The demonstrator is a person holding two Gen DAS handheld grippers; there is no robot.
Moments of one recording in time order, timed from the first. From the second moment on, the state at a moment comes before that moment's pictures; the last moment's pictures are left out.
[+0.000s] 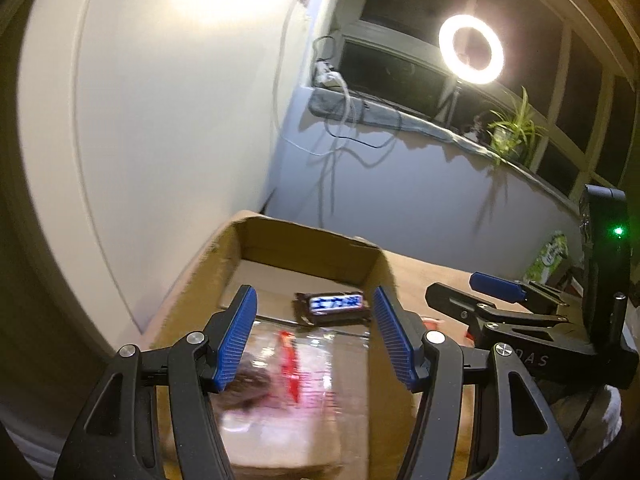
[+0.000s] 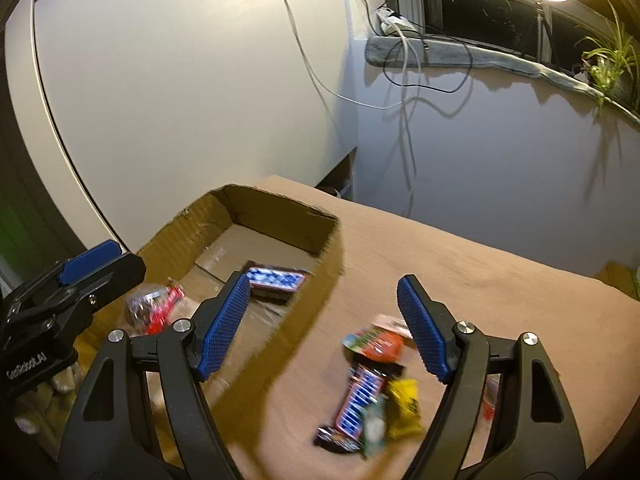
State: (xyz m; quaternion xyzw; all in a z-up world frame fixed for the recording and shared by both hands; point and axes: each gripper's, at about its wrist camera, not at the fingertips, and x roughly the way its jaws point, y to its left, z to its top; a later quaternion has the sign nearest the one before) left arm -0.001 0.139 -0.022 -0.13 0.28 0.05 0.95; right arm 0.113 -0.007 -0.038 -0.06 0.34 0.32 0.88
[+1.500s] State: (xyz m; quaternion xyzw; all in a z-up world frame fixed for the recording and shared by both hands) left arm 0.020 -0.042 -0.096 -0.01 0.43 -0.15 0.89; right arm 0.073 -0.230 -0.116 -0.08 0.42 0.19 0.88
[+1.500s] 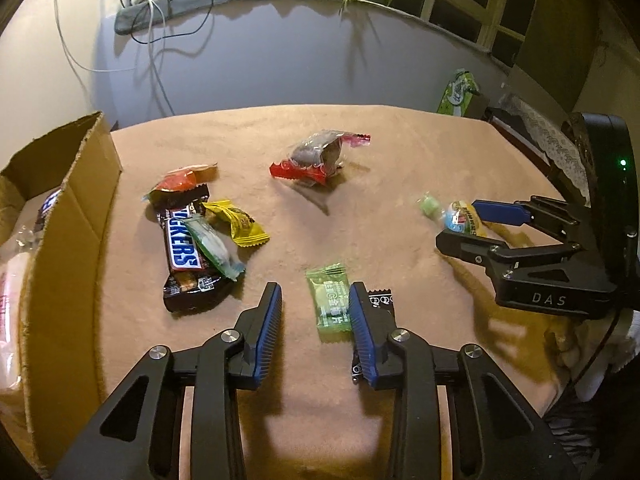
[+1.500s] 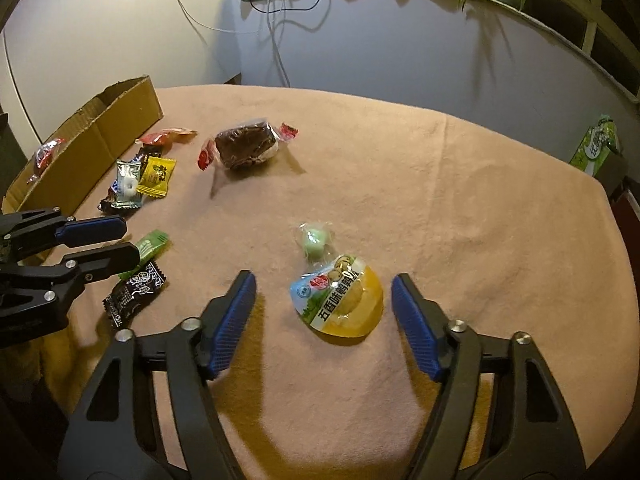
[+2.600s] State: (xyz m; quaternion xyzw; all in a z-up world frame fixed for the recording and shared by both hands) left arm 0.015 -0.062 -0.099 0.03 0.42 -0.14 0.89; right arm 0.075 -0.227 -0.118 -0.08 0.42 0.19 0.88
